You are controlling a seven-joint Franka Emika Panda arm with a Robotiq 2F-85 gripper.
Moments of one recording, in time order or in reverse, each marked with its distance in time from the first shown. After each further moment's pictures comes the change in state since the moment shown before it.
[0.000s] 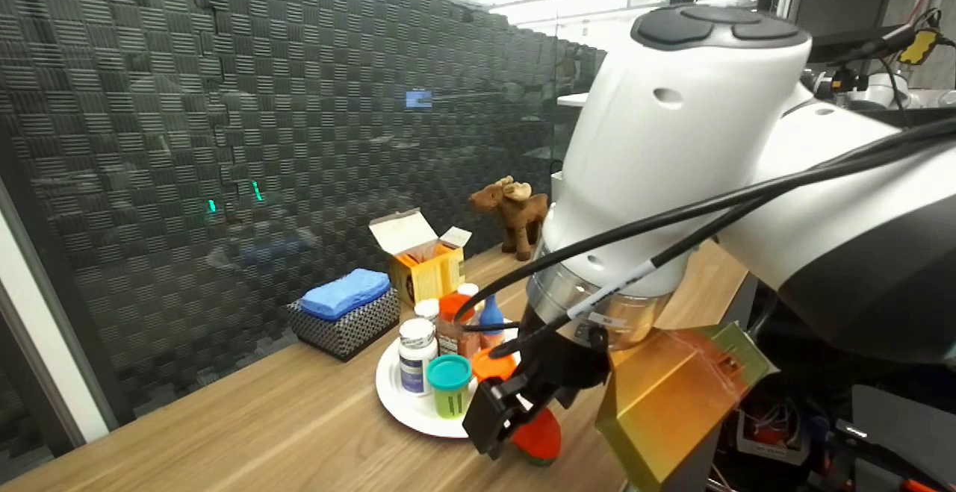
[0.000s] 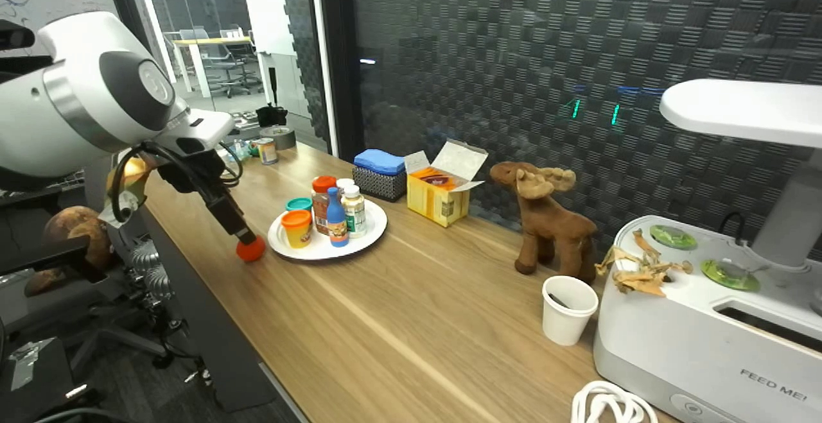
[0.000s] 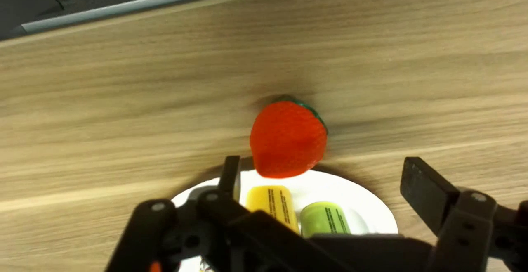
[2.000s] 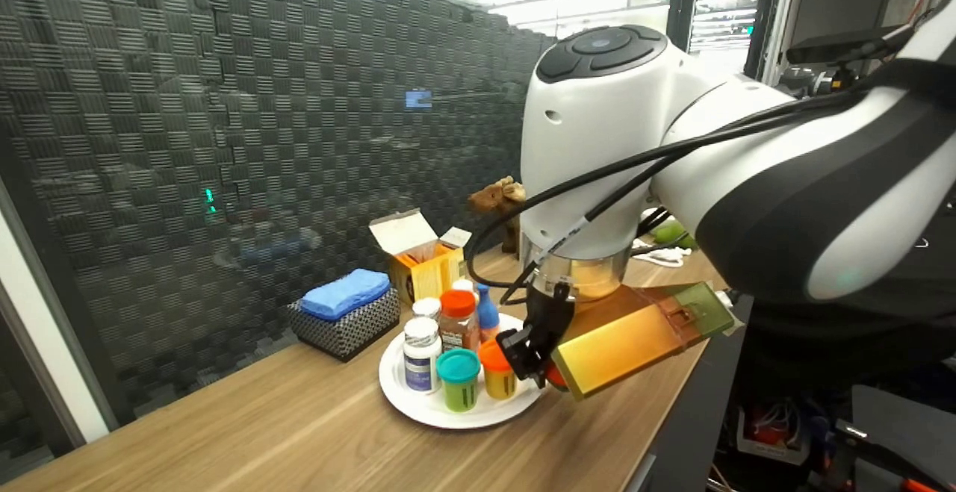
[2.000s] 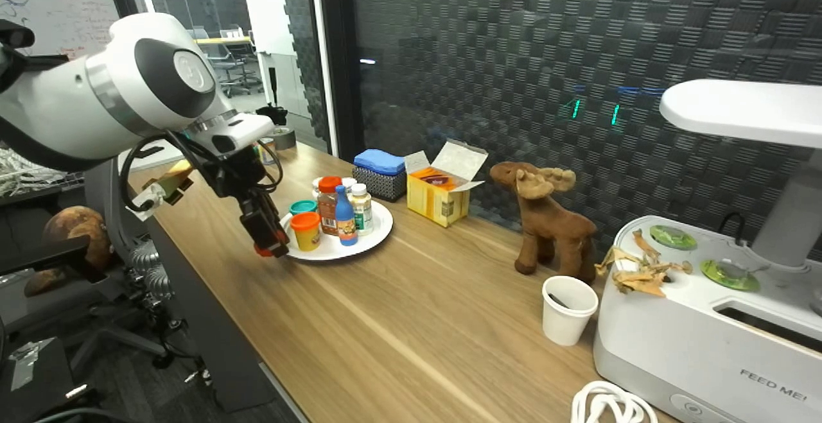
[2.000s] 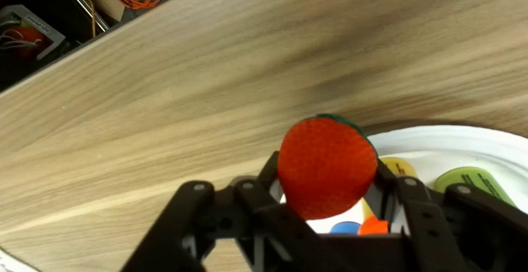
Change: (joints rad) arm -0.042 0.025 -0.035 0.086 0.086 -0.259 0.034
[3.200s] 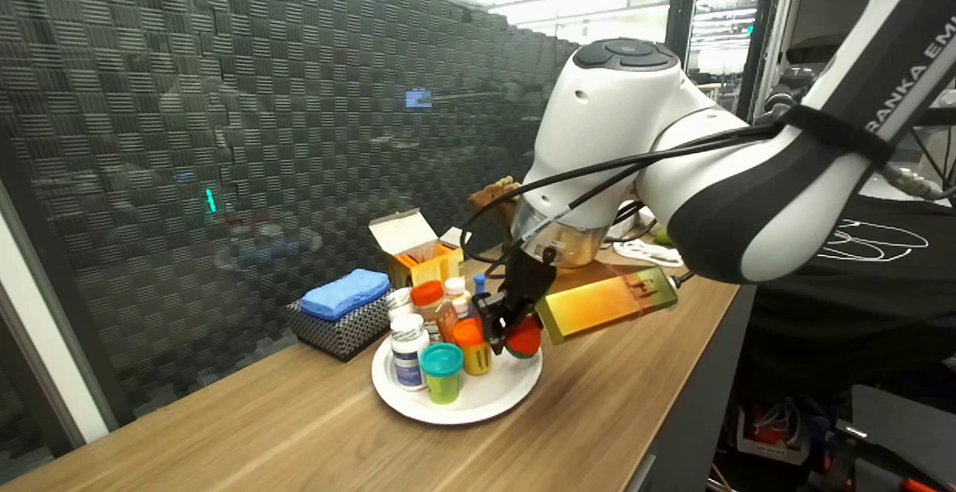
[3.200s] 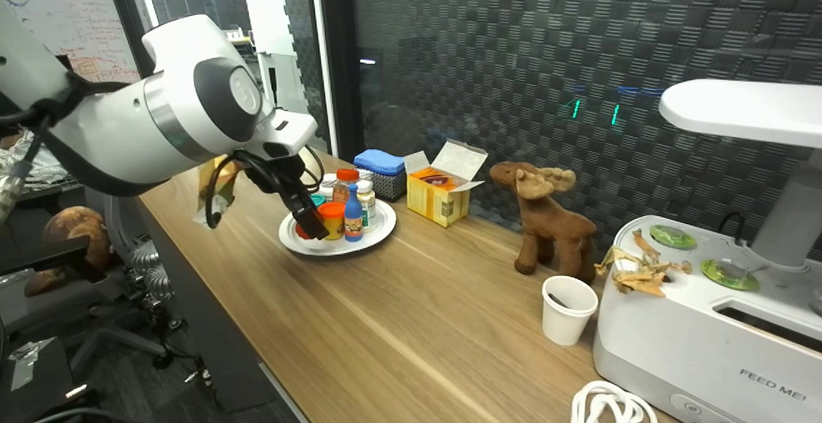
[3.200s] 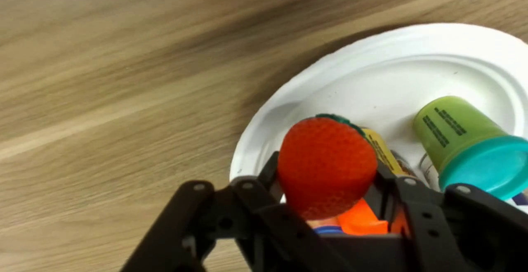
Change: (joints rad) arm -0.086 0.086 -0.068 0.051 -0.097 0.325 -0.075
